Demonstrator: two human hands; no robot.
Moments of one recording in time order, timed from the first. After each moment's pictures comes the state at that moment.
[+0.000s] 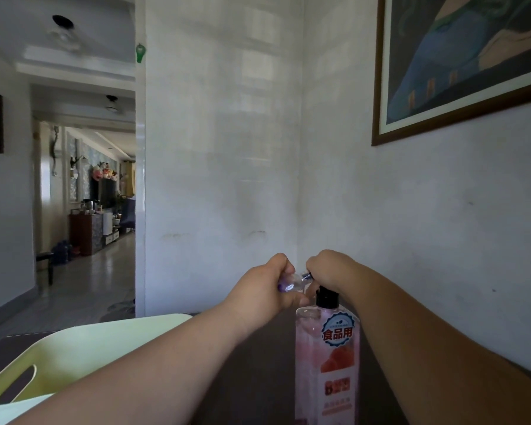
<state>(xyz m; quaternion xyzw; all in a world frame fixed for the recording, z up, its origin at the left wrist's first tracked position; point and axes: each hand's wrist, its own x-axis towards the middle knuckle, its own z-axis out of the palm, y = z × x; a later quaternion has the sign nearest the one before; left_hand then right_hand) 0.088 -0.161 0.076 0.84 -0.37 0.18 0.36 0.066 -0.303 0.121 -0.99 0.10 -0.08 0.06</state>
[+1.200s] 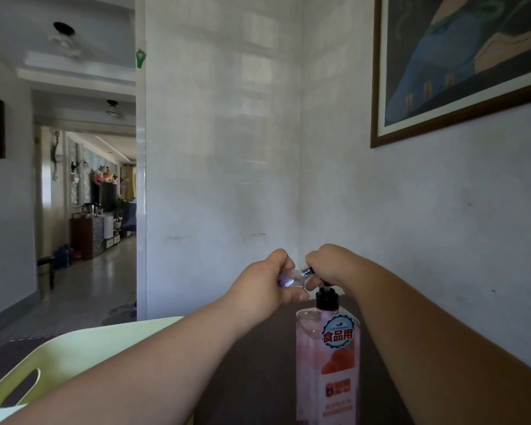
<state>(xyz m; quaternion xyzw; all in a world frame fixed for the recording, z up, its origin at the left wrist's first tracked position) 0.084 -0.159 0.087 0.84 -0.37 0.17 0.37 0.064 -0.305 0.133 -0.98 0.10 -0.09 0.16</state>
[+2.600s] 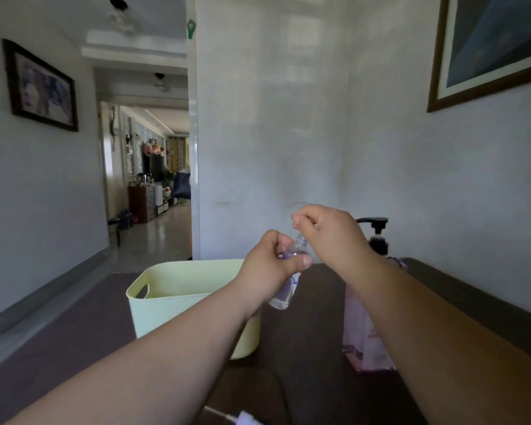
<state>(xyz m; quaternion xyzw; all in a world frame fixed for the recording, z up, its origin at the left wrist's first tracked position) 0.026 -0.068 0.034 0.74 -0.23 0.10 0.63 0.015 -0.199 0.085 -0.89 -0.09 -0.38 0.23</state>
